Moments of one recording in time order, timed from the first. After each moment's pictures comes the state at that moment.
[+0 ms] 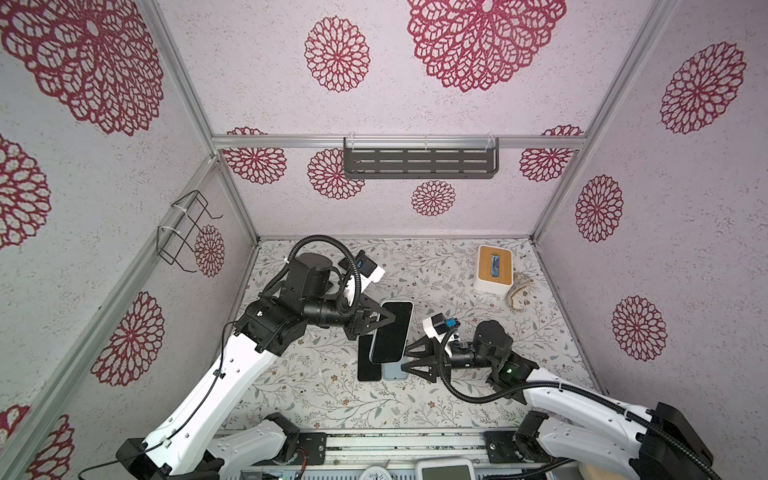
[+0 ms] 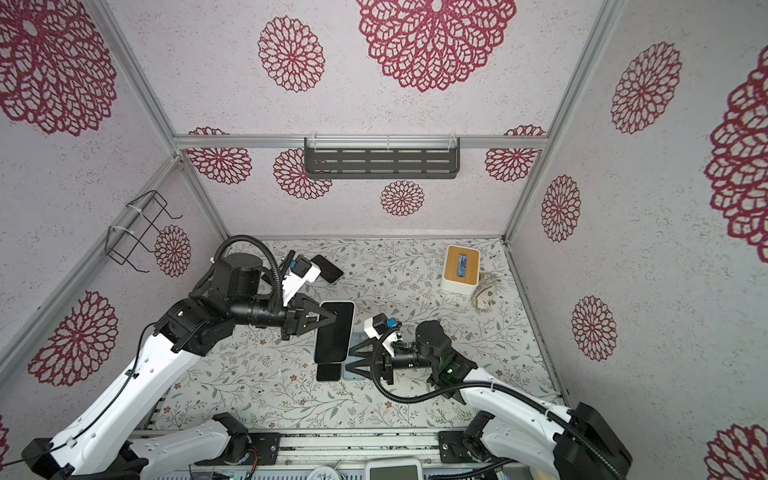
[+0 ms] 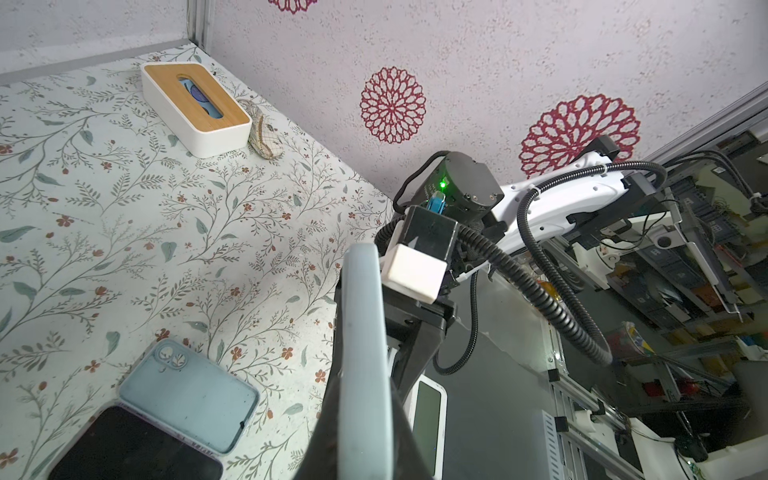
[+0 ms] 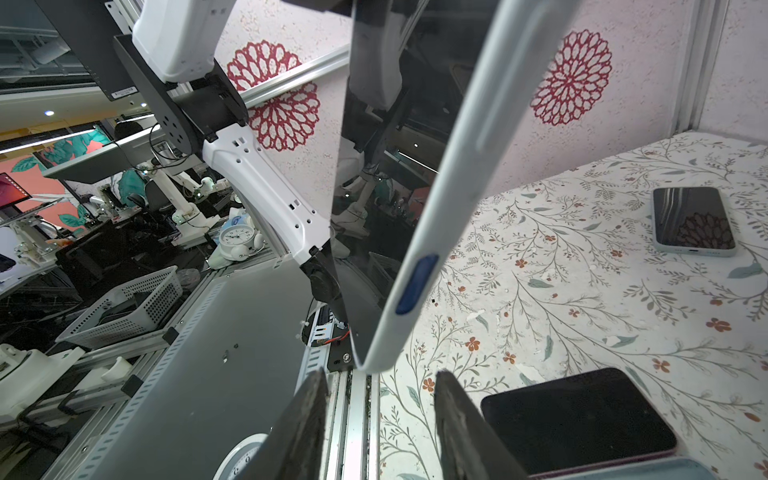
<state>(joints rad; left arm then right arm) -0.58 1.12 1.34 -0.78 0.76 -0.13 0.84 1.02 0.49 0.48 -0.80 0.29</state>
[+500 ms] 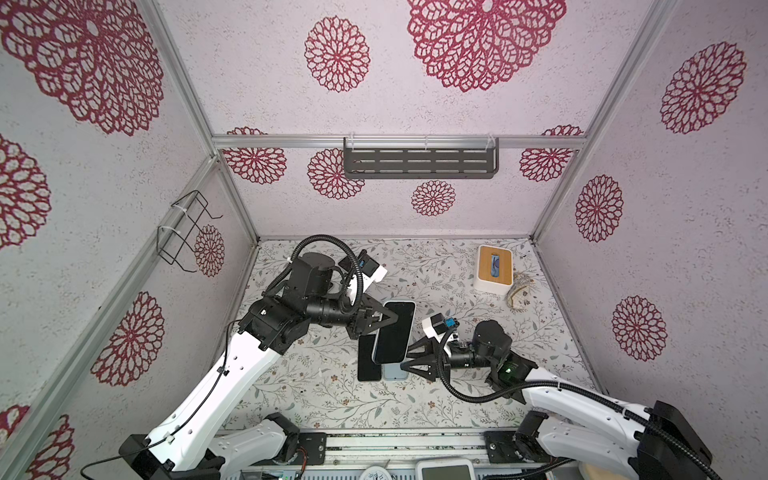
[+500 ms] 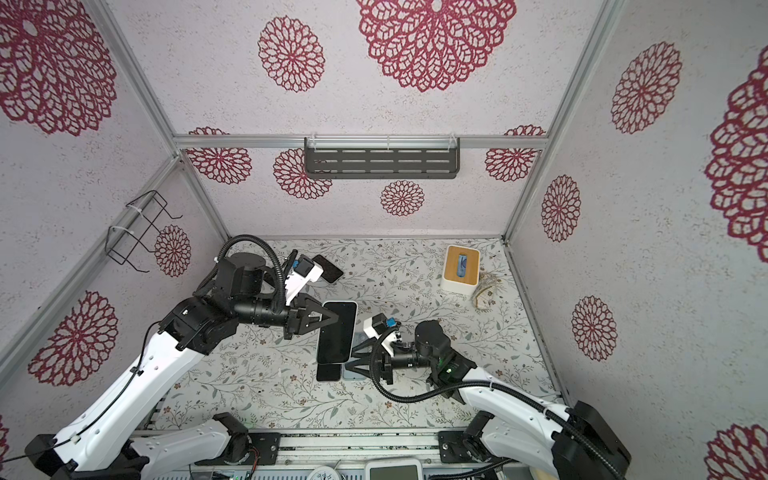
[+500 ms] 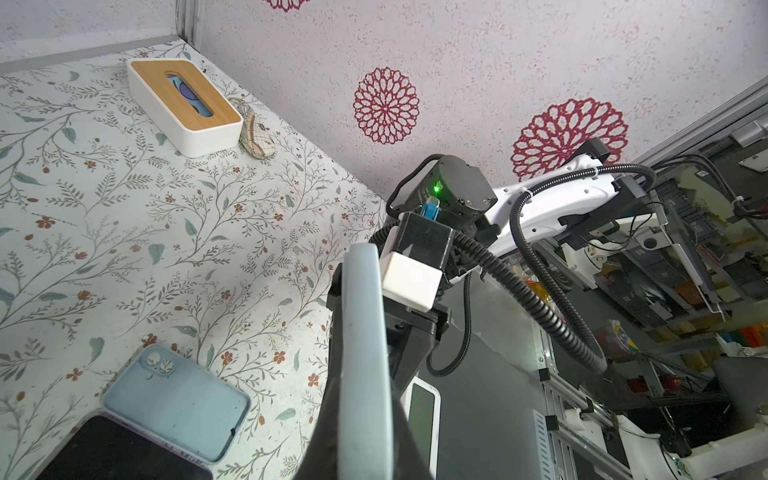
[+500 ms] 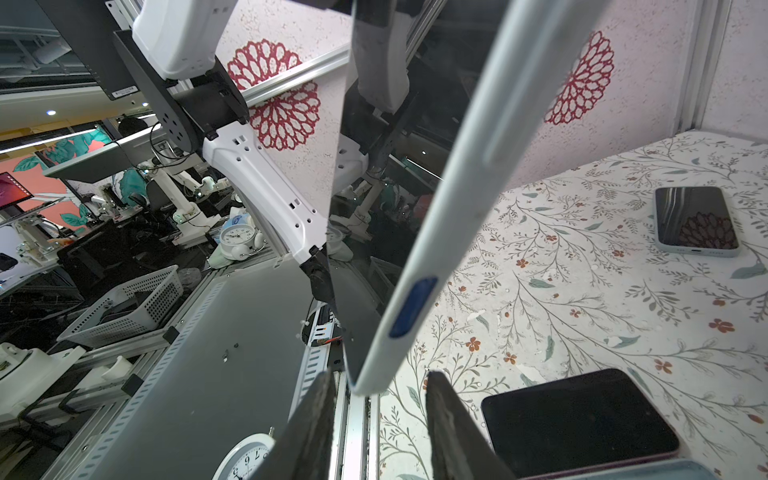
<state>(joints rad) -0.58 1.14 1.33 -0.75 0.77 -0.15 0.84 1.03 0.49 0.49 -0.80 0.29</state>
